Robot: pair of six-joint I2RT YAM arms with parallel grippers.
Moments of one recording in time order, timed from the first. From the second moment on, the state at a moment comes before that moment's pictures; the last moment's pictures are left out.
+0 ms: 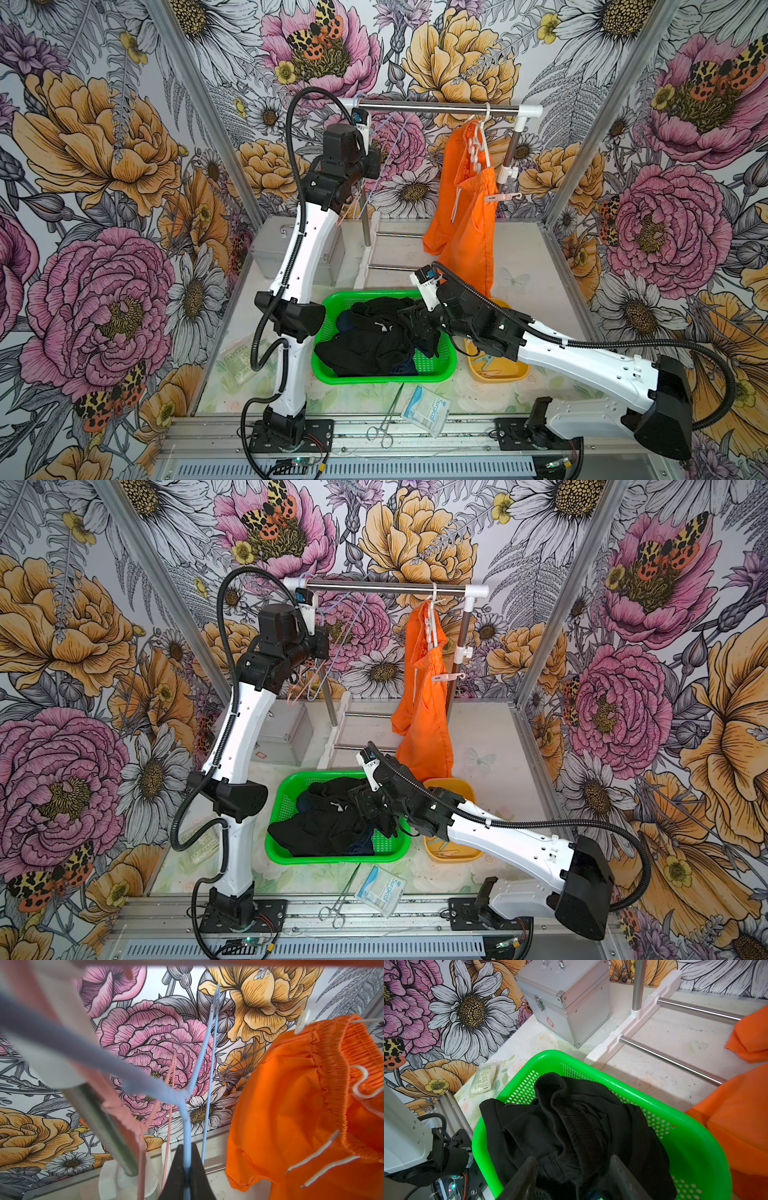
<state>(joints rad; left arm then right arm) -0.36 2.19 2.76 -0.83 -0.04 -0.04 0.95 1.25 1.01 -0.35 0.03 0.38</state>
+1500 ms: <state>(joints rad) -0.50 1.76 2.29 -0.81 -0.09 0.06 0.93 1.12 1.00 -0.43 0.22 0.38</state>
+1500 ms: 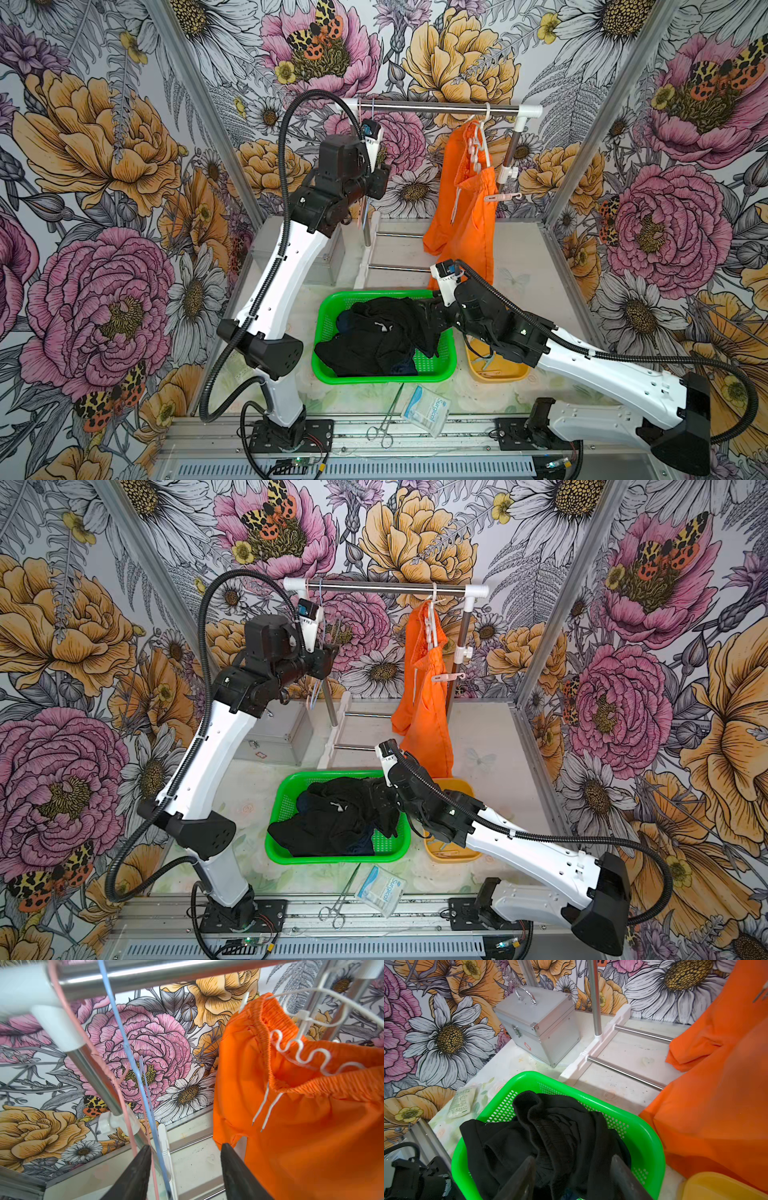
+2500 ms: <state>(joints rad) -0.63 1.16 1.63 -0.53 -0.07 -0.01 0.55 1.28 1.95 -0.86 0.37 0.20</state>
